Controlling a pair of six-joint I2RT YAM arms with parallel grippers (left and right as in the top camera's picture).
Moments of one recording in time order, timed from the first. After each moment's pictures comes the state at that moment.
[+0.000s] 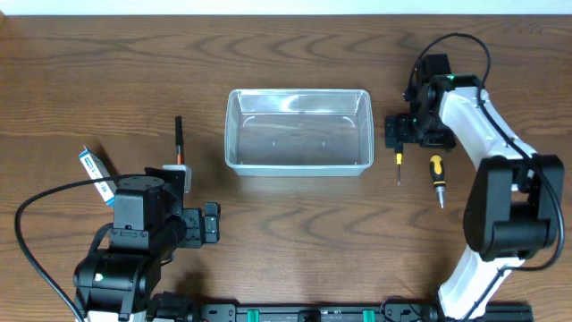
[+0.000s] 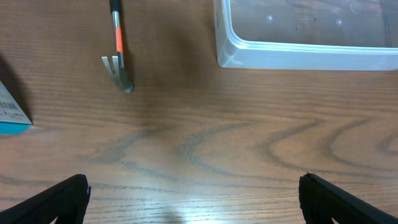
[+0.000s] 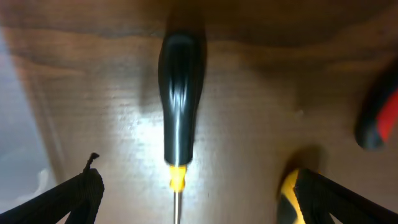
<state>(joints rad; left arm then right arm) -0.12 0.74 0.83 -1.07 0.10 -0.12 0.06 1.99 1.43 -0.95 -0.01 0.10</state>
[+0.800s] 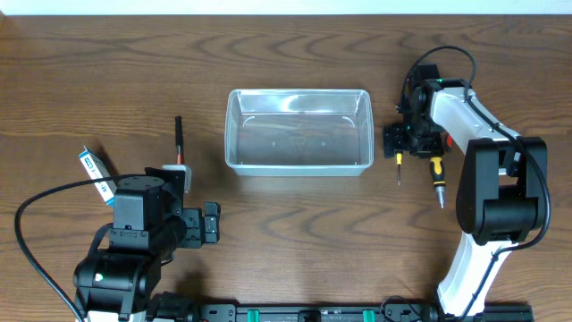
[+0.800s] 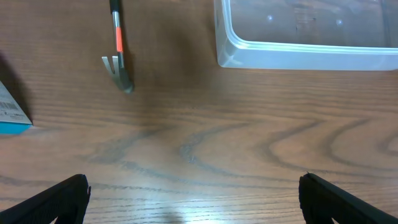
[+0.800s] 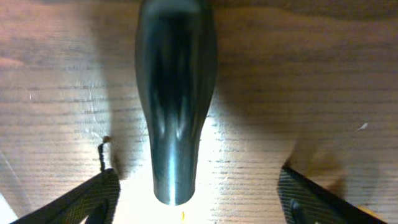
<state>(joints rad) -0.12 0.74 0.83 -1.07 0.10 -0.12 0.06 2.08 1.43 -0.97 -0.03 0.09</state>
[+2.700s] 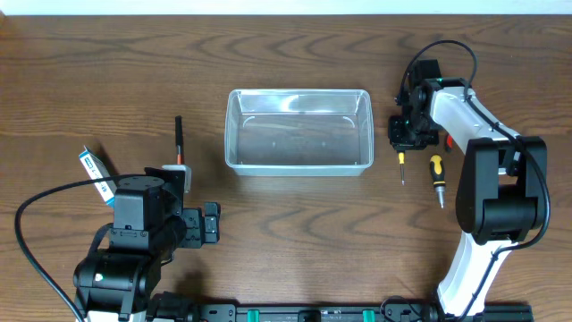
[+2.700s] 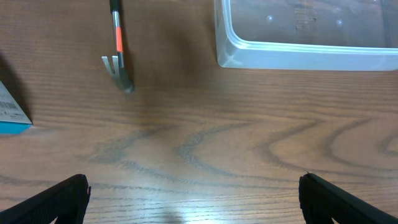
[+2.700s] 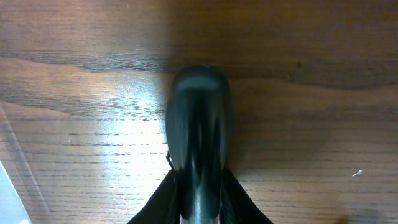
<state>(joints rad) -0.12 0.74 0.83 -1.07 0.10 -0.12 0.06 2.09 1.44 -0.88 -0.06 0.10</state>
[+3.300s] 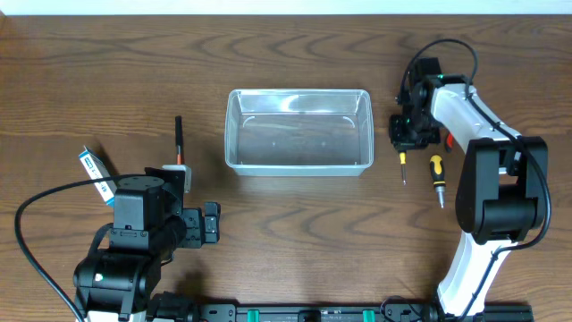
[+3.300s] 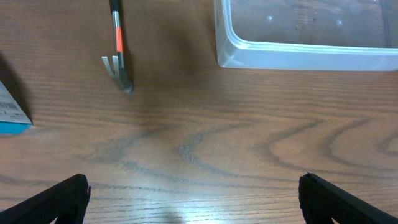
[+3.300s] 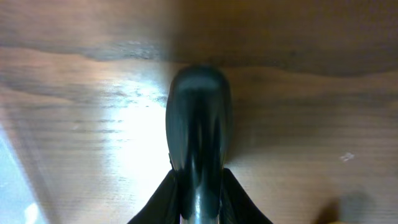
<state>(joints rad) -0.12 0.74 0.83 -1.07 0.10 -0.12 0.06 2.09 1.49 -0.96 -0.05 0.10</state>
